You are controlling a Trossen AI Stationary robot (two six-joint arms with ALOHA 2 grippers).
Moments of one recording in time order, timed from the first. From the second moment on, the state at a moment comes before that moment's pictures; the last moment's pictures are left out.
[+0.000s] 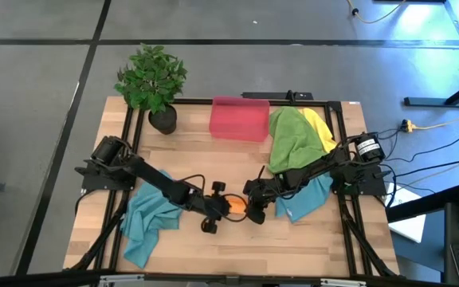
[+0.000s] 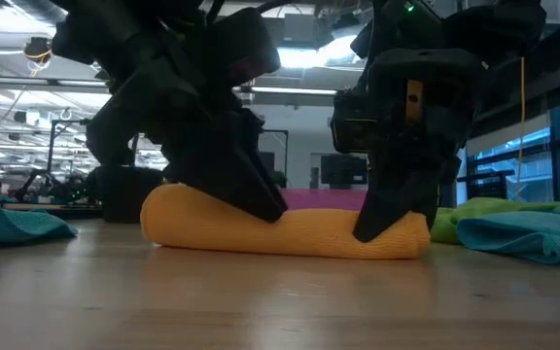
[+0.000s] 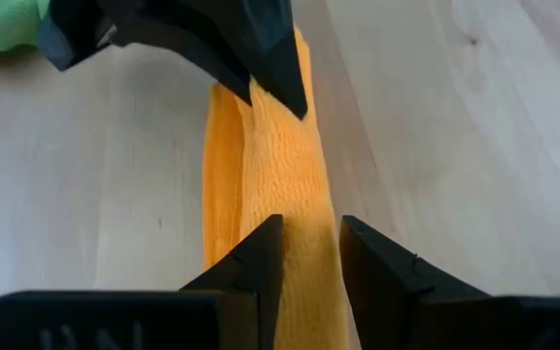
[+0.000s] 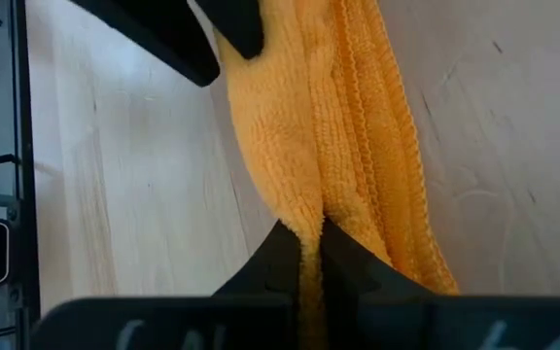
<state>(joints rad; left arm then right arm) -0.37 1.87 0.98 0.08 -0.29 -0.05 0.24 1.86 0.83 0.12 -0.19 0.73</state>
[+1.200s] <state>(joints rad) -0.33 1.95 0.98 0.03 -0.26 -0.10 0.24 1.83 0.85 0.10 -0.19 0.66</state>
